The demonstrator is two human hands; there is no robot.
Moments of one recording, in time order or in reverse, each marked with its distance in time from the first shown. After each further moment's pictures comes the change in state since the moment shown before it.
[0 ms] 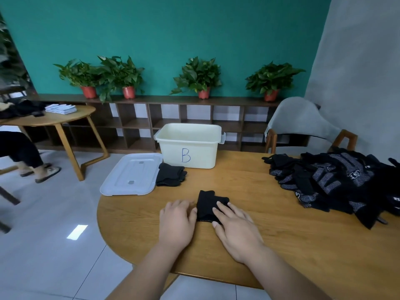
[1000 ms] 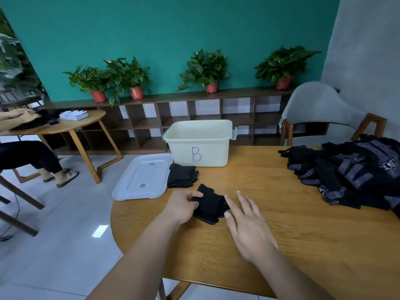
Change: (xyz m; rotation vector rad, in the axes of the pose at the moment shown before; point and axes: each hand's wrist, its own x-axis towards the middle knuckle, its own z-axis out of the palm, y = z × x) left_hand 0.064 -0.019 -0.032 -0.531 -0.322 -0.262; right_hand 0.018 -0.015 0.011 0.188 0.083 0.139
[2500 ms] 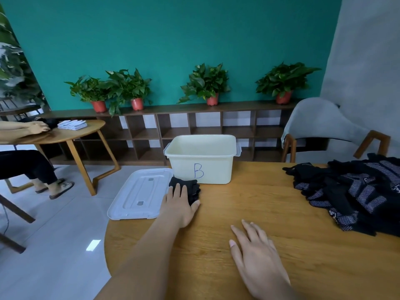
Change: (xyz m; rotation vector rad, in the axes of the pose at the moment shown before) left_hand 0.100 -0.022 -0.016 0.912 0.011 0.024; right_hand 0.006 -0.007 0.001 -0.086 0.006 0.032
